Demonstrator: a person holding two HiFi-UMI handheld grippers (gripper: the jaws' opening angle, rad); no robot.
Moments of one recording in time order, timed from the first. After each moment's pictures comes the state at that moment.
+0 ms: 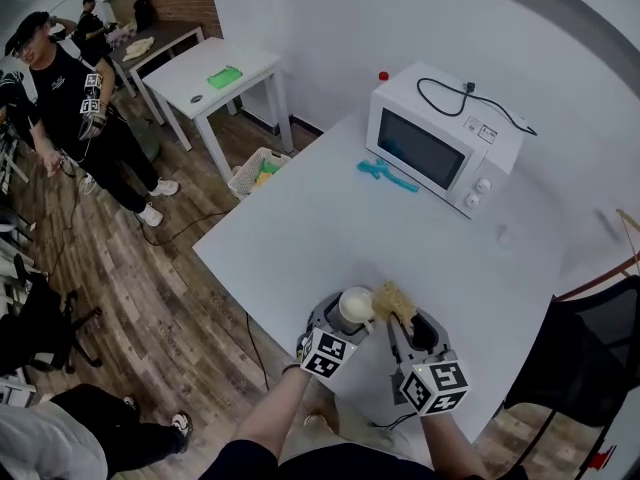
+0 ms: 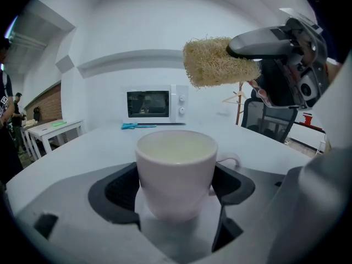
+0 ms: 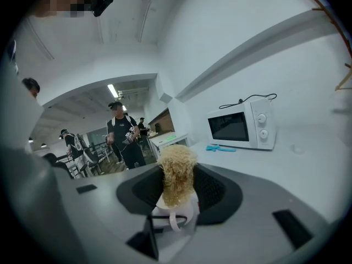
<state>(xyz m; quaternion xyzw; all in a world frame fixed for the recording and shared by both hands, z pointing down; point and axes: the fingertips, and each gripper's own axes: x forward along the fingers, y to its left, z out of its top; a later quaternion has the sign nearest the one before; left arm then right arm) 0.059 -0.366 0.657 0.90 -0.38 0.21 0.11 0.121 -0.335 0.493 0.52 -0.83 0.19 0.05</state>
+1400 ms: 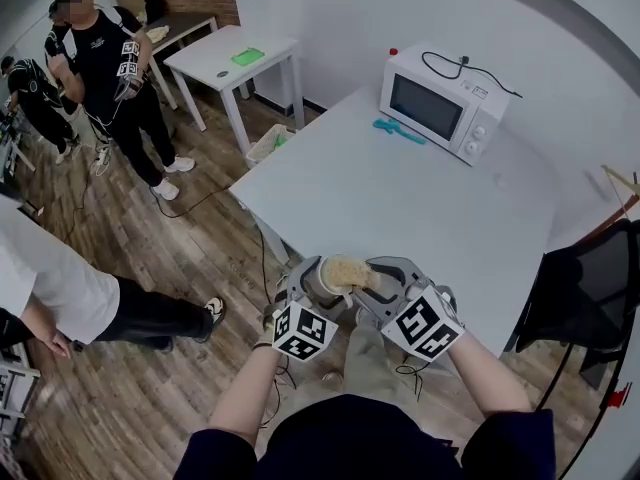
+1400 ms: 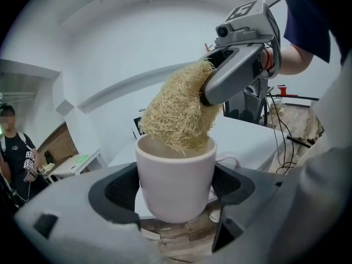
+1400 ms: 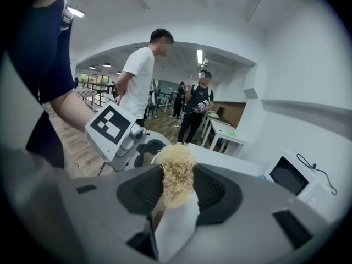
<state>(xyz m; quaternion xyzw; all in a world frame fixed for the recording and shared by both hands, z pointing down) -0.066 -0.192 0.547 0.88 -0.38 0.28 -0.04 -0.044 -0.166 0.445 0.23 -0.92 -0.08 0.31</state>
